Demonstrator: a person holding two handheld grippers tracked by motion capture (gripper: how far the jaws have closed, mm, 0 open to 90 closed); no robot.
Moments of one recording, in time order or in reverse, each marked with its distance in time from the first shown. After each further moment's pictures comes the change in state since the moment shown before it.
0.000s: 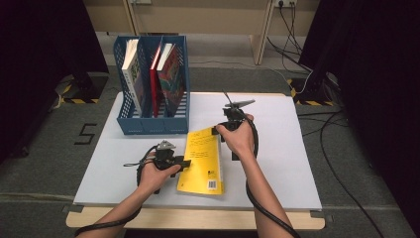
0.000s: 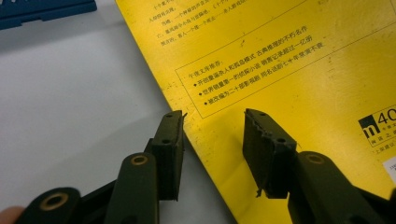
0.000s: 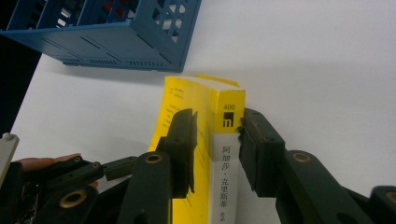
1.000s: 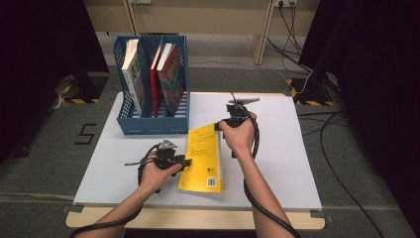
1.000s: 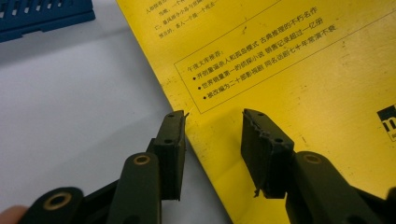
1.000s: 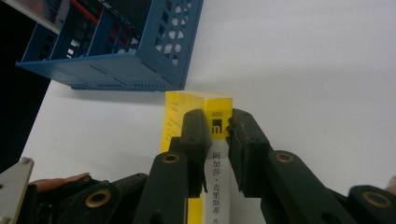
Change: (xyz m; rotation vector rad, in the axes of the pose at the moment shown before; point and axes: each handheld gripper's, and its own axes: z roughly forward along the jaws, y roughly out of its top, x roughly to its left) left arm -0.004 0.004 0.001 -0.004 0.011 0.018; right arm 0.002 0.004 -0.014 -0.063 0.001 0.054
